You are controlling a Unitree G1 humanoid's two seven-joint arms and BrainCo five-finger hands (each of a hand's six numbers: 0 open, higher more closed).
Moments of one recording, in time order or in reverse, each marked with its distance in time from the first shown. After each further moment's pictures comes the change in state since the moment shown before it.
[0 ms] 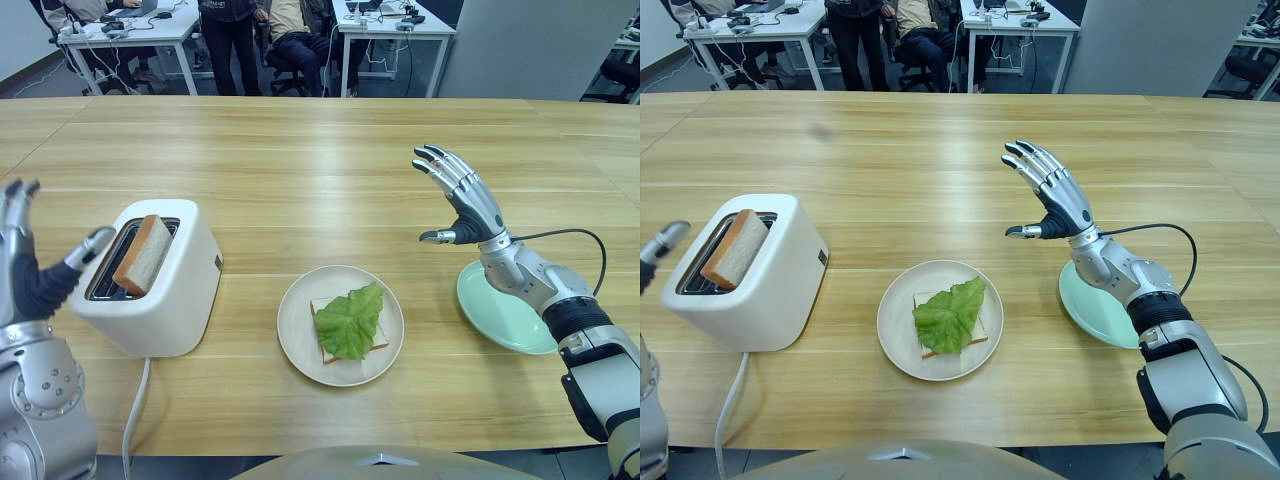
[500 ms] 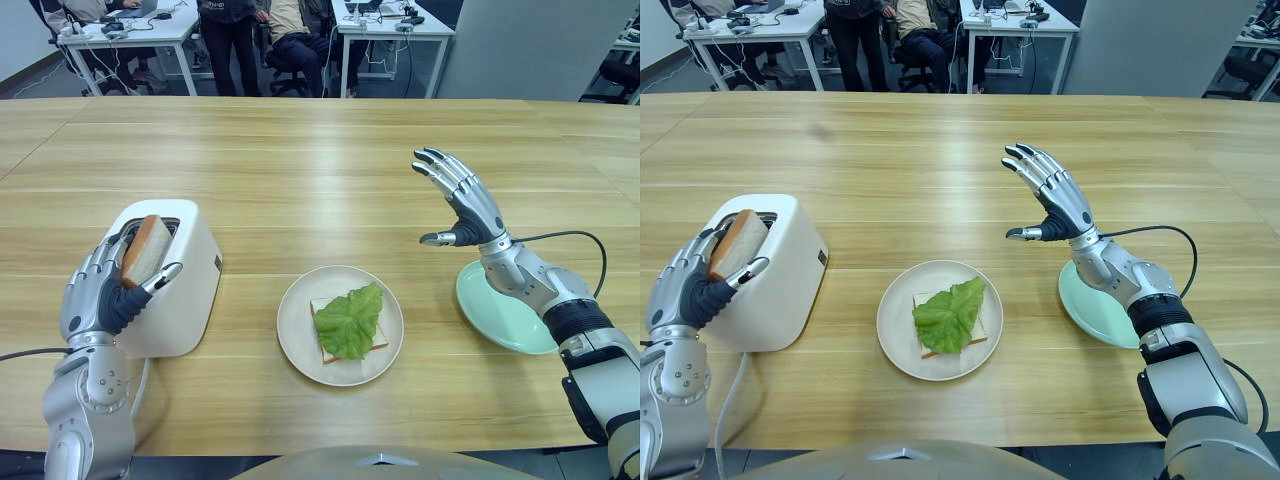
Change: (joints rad) left arm -0.029 0.000 -0.196 0.045 0.042 0.048 -0.089; right arm 0.009 0.001 -0.009 0.000 -0.007 -0.001 0.011
